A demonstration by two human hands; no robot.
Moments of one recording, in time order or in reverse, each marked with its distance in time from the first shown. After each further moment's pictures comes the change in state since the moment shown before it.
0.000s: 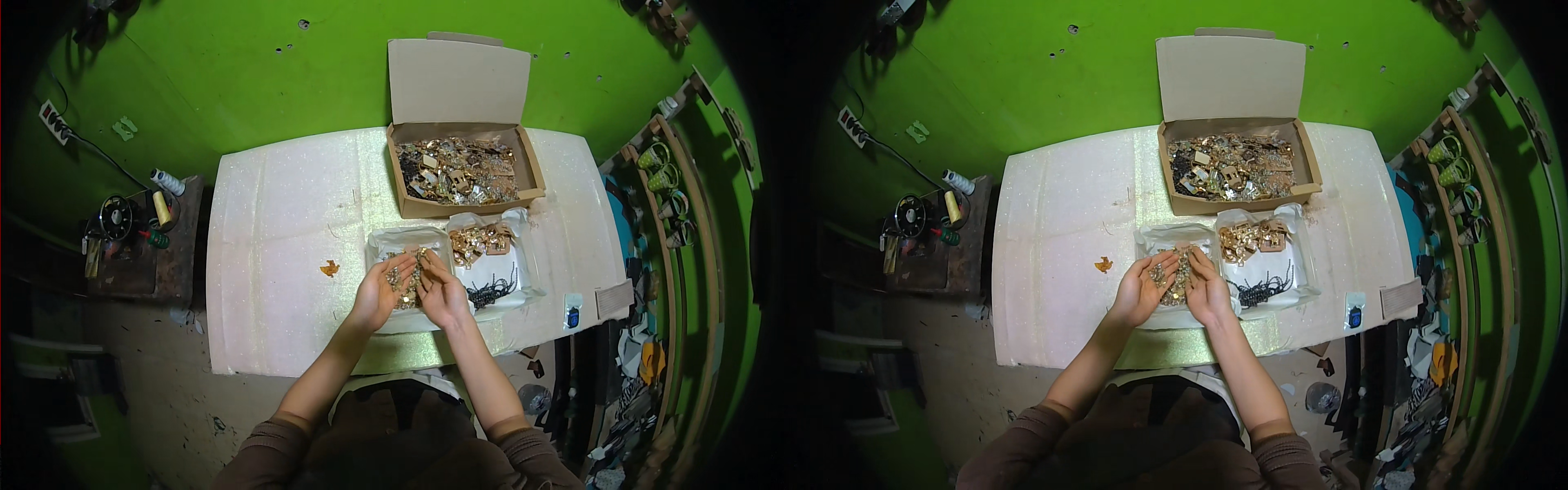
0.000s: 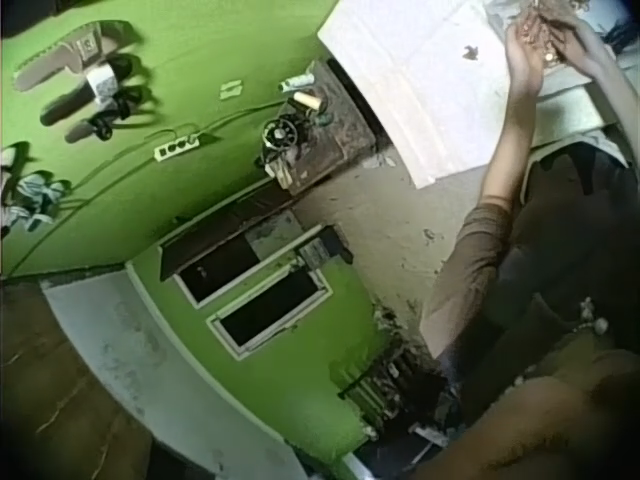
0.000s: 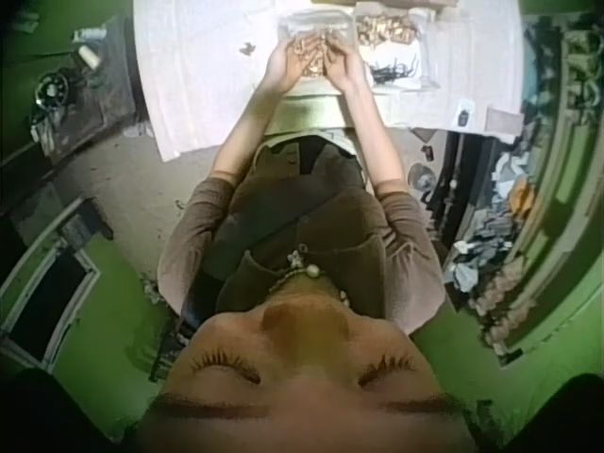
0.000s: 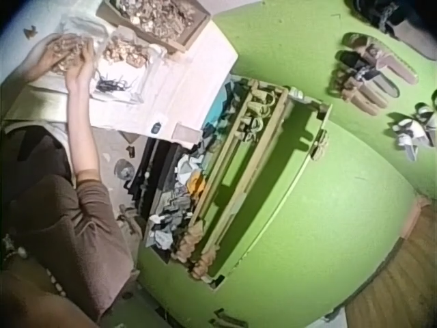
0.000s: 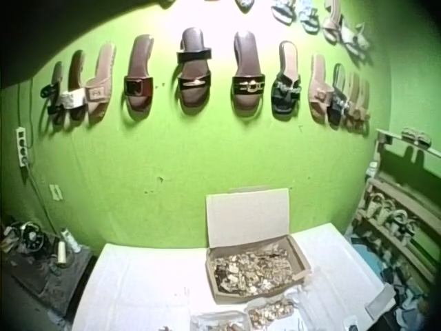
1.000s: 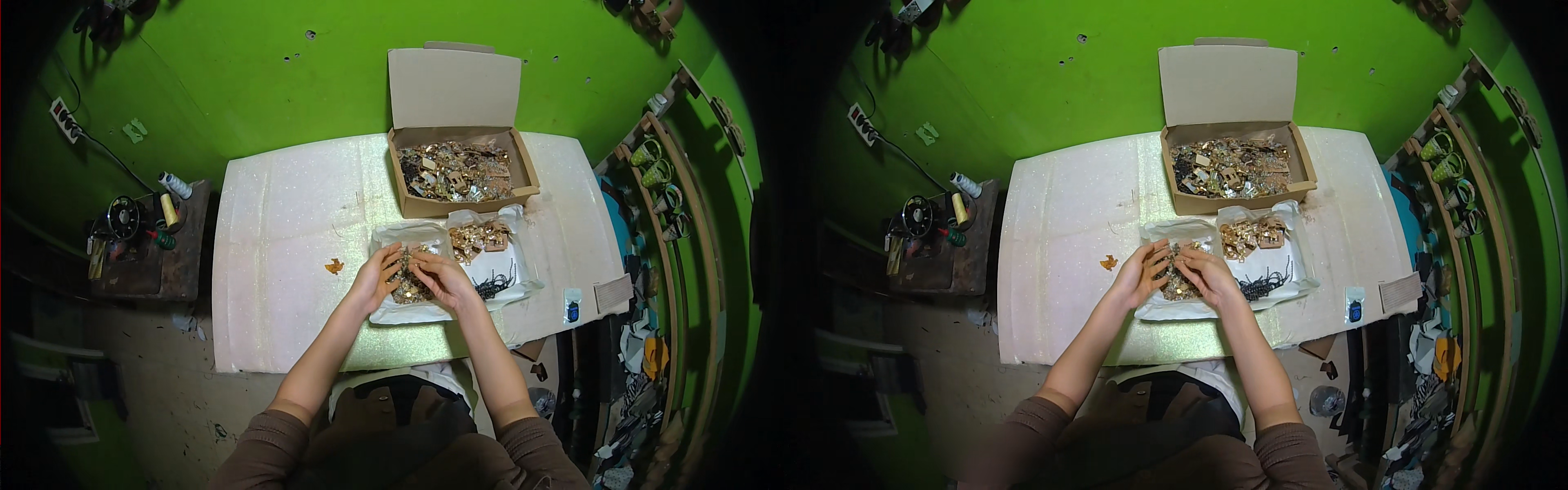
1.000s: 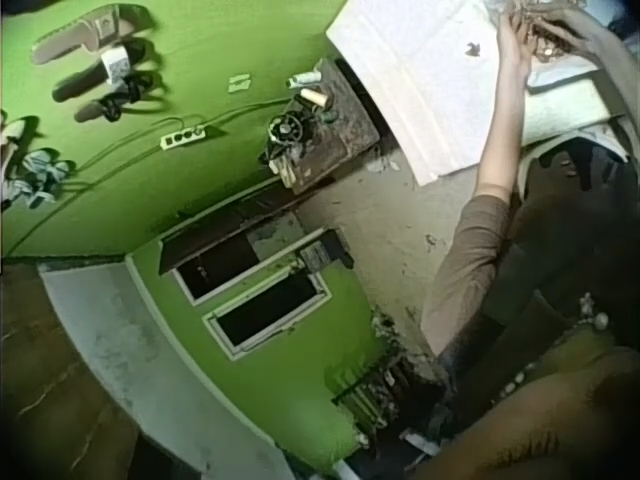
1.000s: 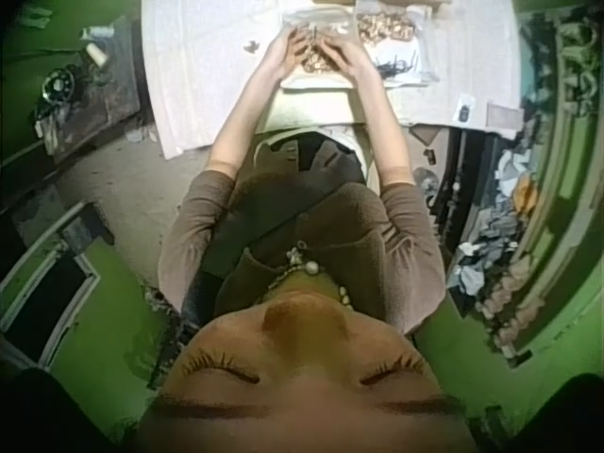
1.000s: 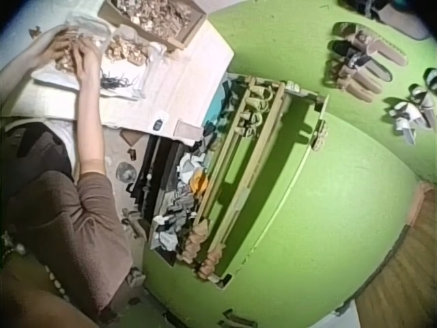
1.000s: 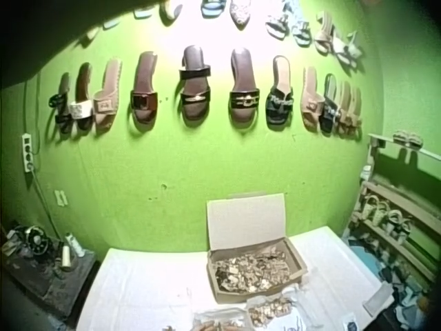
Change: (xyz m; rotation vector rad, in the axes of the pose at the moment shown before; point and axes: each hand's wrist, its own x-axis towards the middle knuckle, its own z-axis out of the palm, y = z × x) left_hand 0.004 0.014 -0.010 0.380 0.081 -0.080; right_hand 0.005 -0.018 0.007 -0.249 -0.069 0.114
